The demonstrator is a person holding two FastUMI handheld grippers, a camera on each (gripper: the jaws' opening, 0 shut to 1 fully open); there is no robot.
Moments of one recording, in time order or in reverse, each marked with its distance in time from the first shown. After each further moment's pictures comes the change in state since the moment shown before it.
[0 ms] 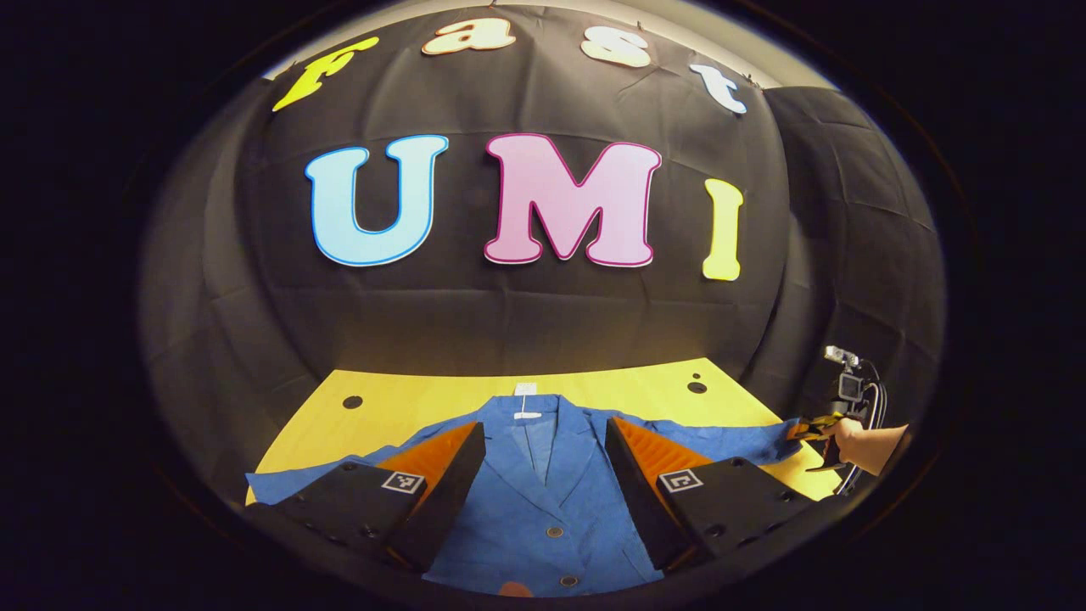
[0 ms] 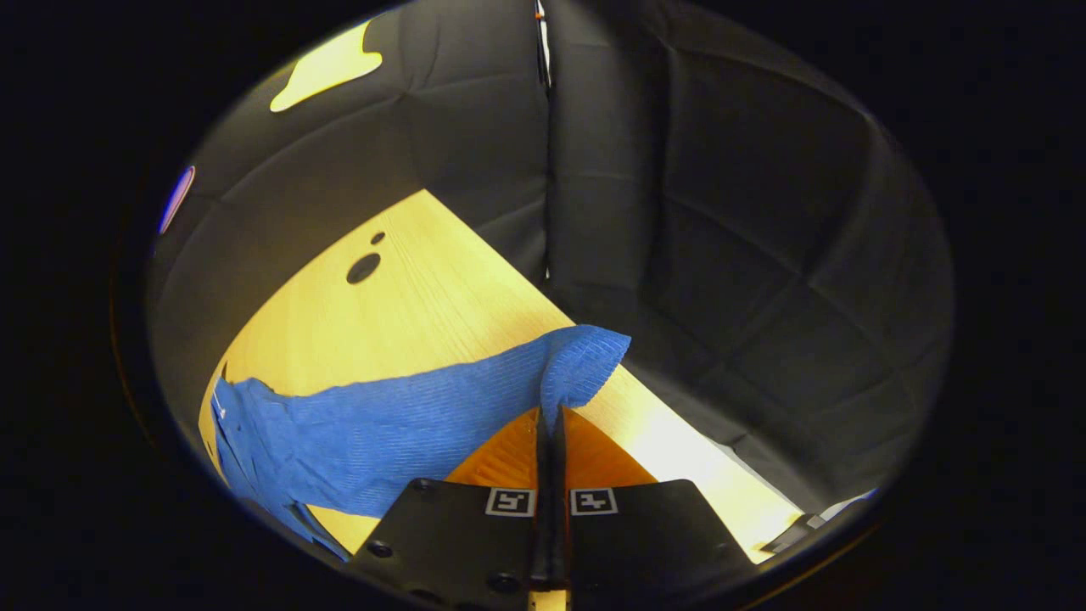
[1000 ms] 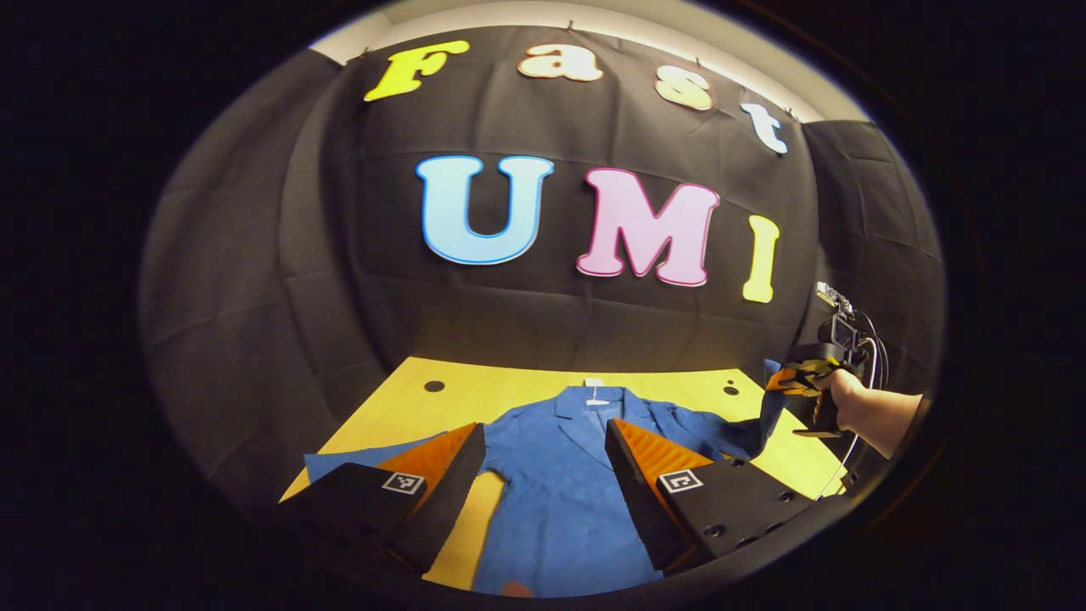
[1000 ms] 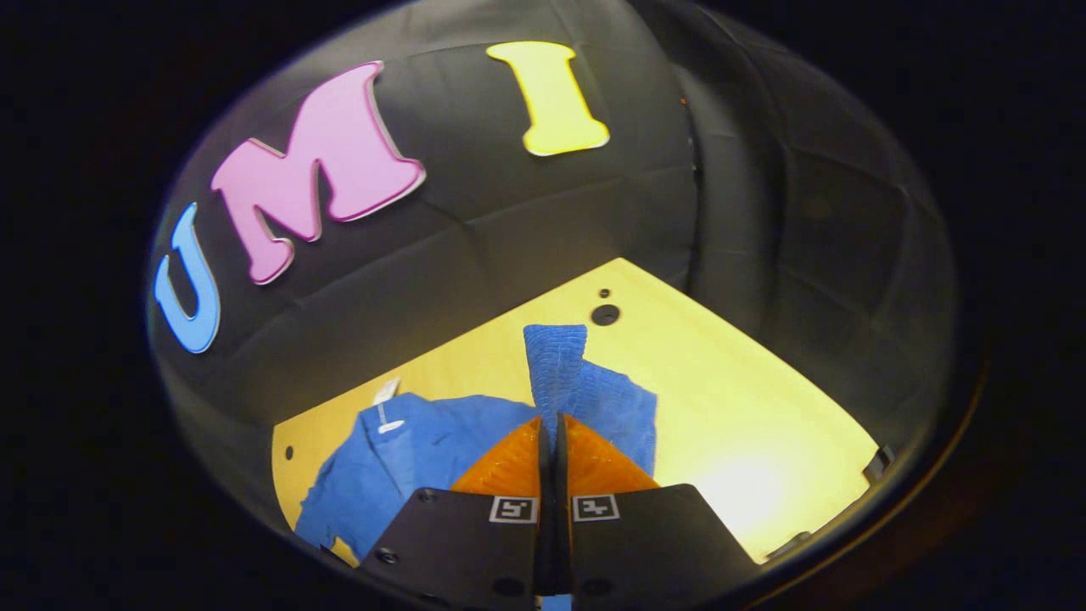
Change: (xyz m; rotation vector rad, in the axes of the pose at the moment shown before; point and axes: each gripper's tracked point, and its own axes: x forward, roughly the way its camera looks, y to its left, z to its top) left arm -0.128 0.147 -0.050 -0.125 -0.058 0.120; right arm -0.190 0.278 -0.027 -0.097 -0.196 0.326
